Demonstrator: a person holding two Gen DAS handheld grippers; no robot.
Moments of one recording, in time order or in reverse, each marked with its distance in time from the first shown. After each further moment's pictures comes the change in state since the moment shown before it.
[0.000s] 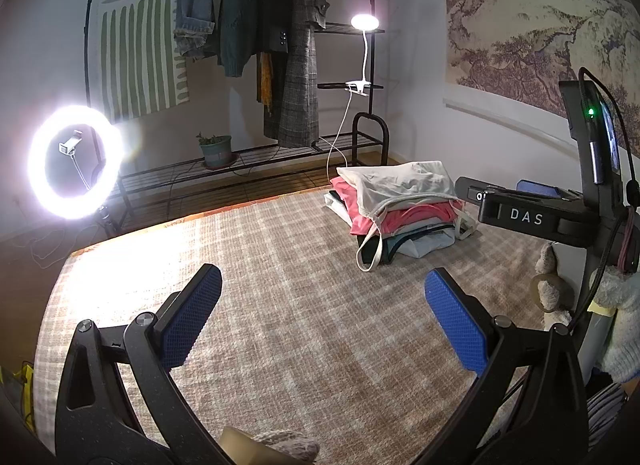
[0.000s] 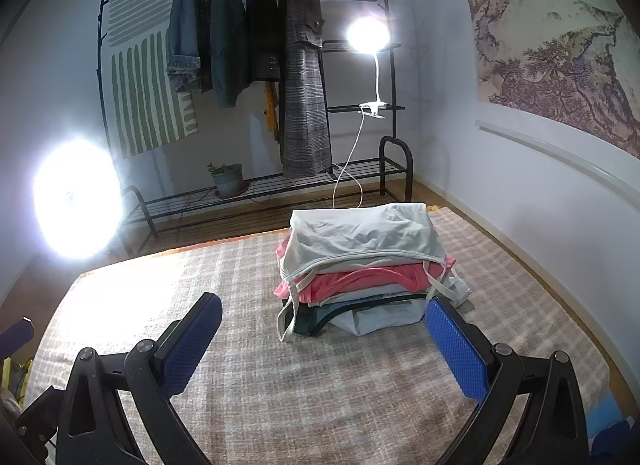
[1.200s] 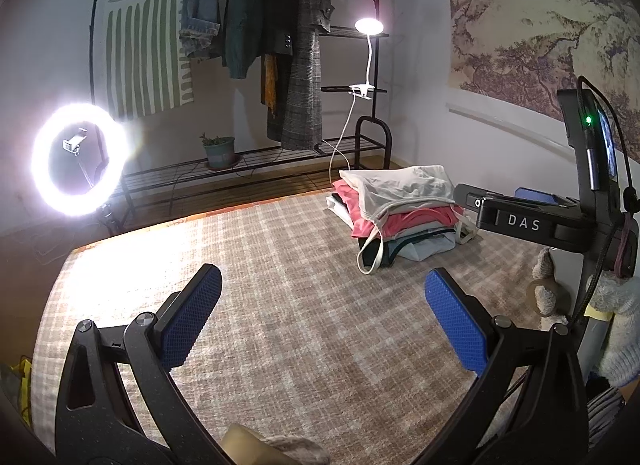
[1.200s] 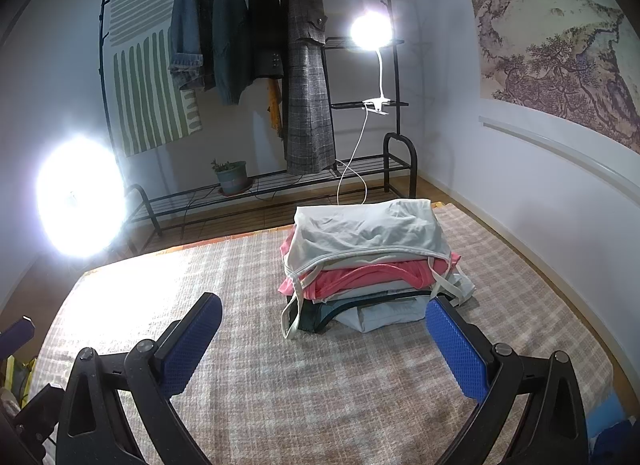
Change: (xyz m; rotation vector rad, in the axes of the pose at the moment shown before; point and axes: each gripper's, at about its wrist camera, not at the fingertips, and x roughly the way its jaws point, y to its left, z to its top) left arm -0.005 -0.005 0.000 -0.019 -0.021 0.021; right arm 0.000 0.005 -0.003 0.008 0.009 0.014
